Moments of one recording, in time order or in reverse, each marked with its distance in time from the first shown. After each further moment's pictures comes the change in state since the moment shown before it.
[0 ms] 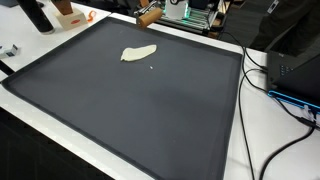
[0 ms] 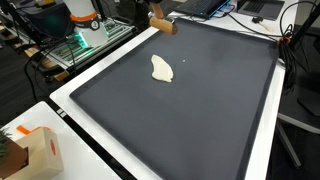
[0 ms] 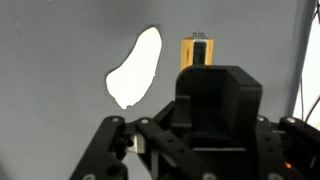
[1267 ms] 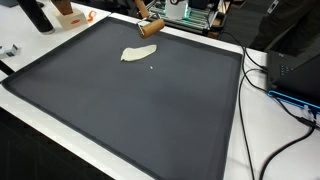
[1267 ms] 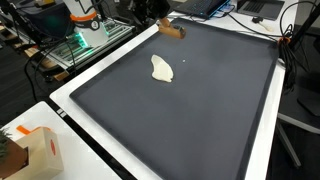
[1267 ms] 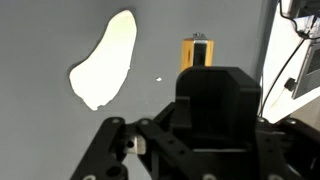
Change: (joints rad) arm 0.006 0.090 -0.099 -0.058 0.336 0.095 -0.364
